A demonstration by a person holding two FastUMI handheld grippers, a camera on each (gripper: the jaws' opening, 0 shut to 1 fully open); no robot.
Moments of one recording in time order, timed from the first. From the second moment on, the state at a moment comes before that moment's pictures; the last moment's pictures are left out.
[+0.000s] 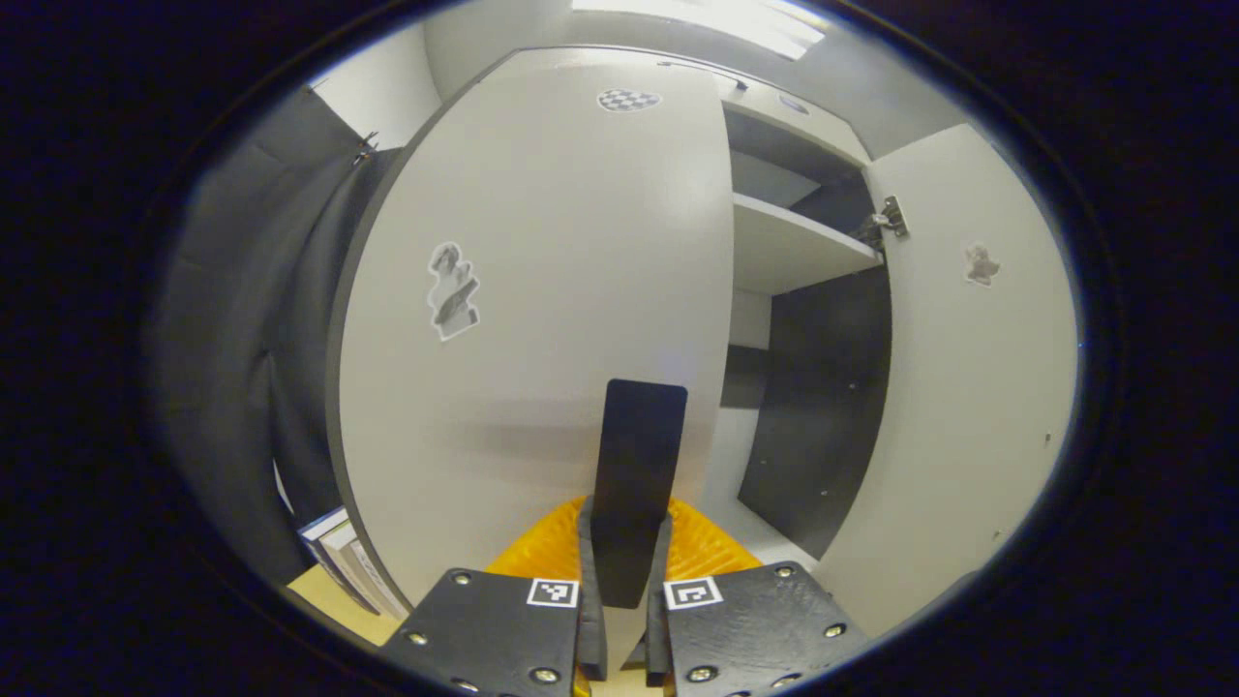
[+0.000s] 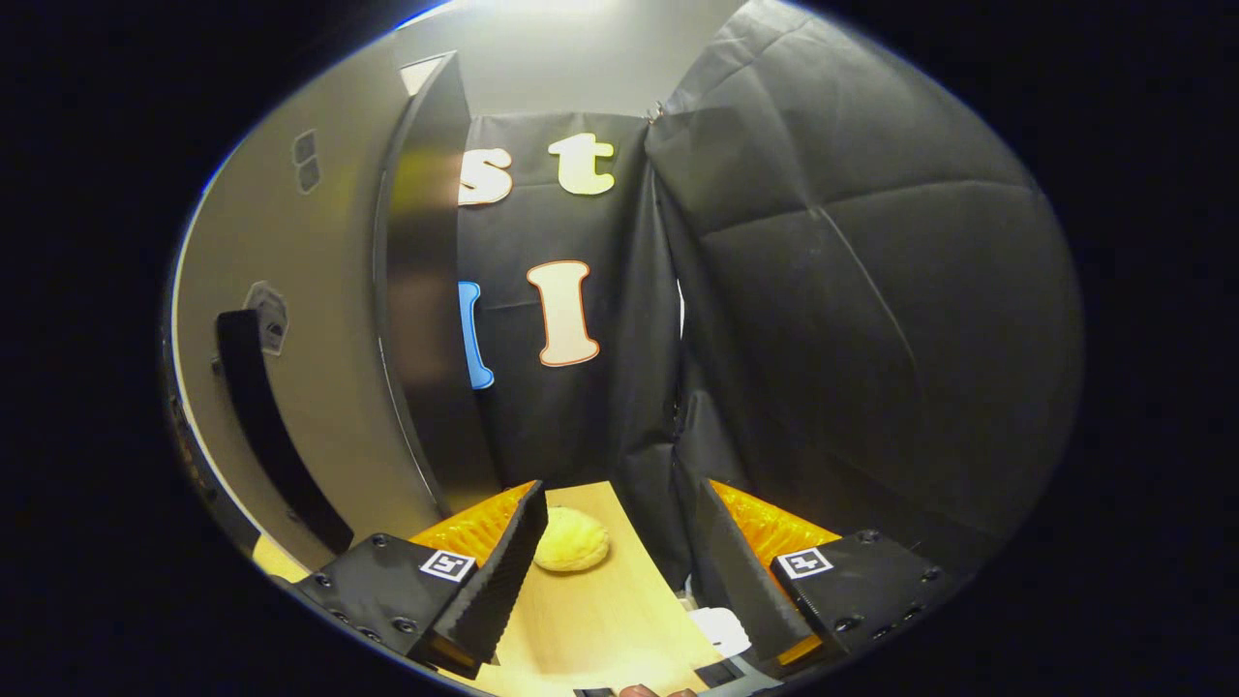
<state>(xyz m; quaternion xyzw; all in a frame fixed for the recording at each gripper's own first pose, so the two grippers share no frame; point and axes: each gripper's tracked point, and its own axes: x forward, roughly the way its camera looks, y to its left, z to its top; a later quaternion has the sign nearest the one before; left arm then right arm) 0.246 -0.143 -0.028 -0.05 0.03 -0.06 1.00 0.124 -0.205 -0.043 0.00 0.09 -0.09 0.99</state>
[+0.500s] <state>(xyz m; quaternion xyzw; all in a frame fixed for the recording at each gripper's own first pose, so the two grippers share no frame) 0.198 -0.122 -0.027 -0.05 0.05 -0.14 0.99 0.059 -0.164 -0.051 0.00 0.11 -0.10 0.99</state>
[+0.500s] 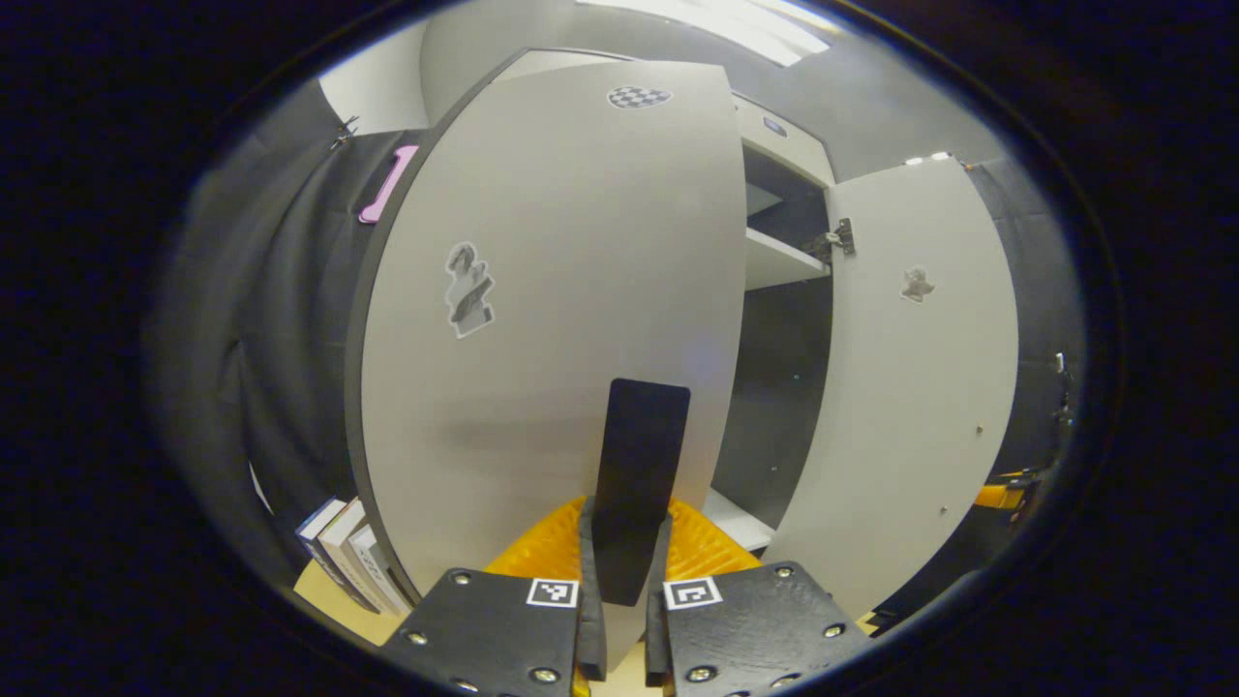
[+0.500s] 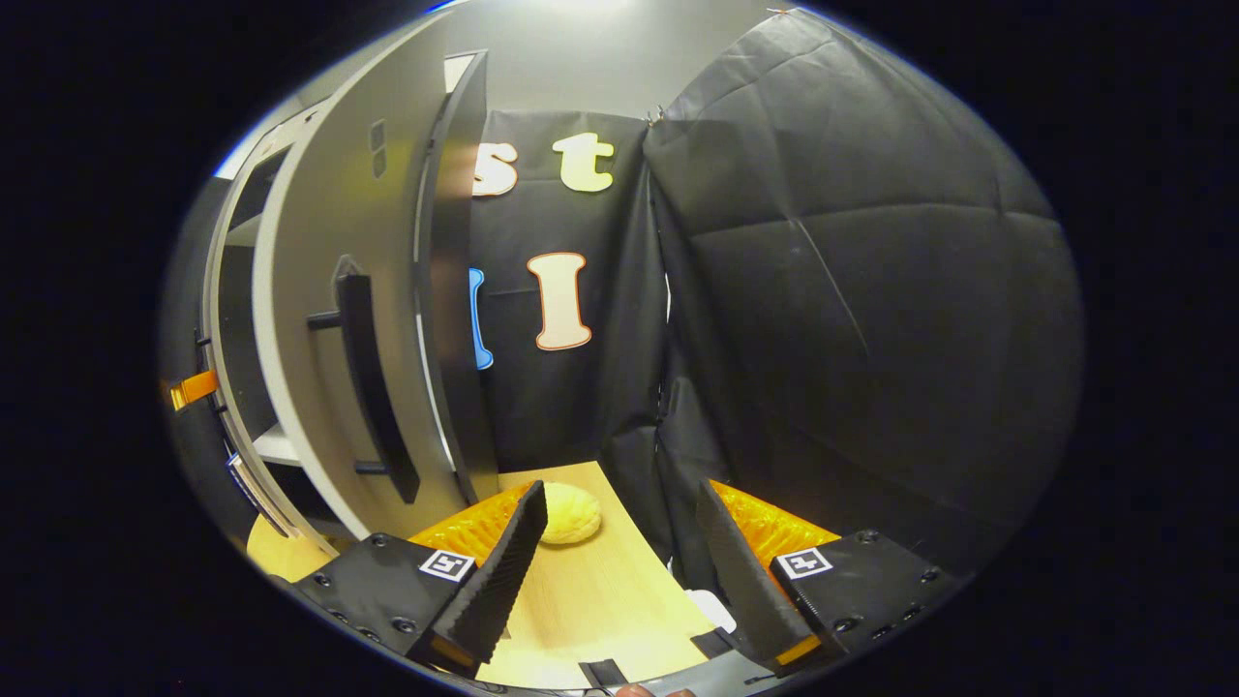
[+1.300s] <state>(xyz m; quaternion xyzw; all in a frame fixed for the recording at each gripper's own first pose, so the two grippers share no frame) 0.144 -0.071 -0.019 -0.05 0.05 -0.13 0.99 0.006 -0.127 -0.076 0.01 0.12 -0.10 0.99</state>
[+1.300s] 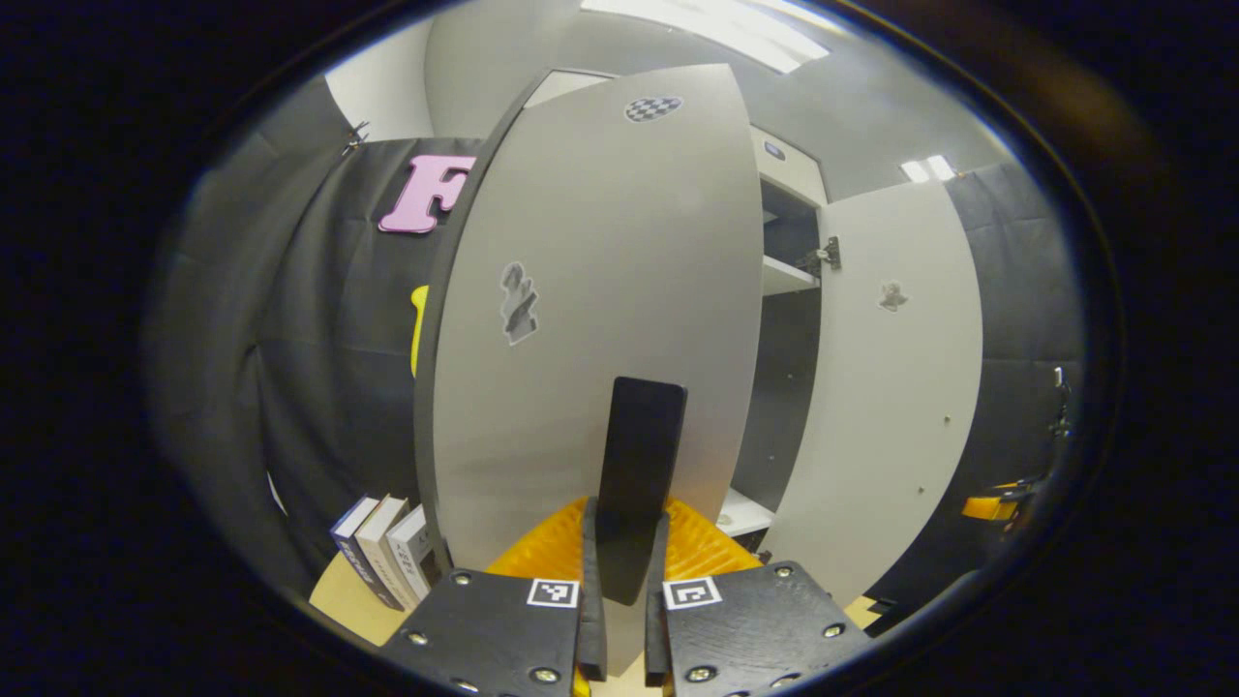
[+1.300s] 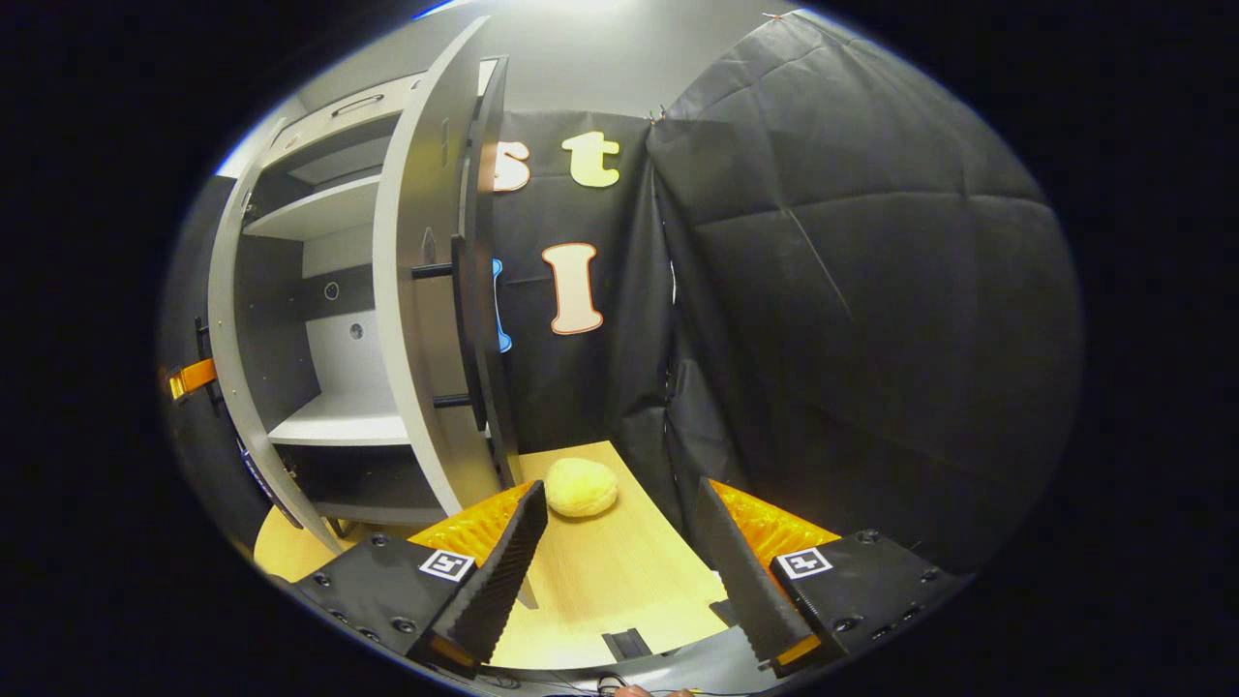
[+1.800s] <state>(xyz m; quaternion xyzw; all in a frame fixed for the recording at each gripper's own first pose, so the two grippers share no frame) 0.114 -0.023 -0.014 -0.06 0.04 -0.10 0.99 0.012 -0.112 -0.070 0.02 0.11 -0.09 0.99</state>
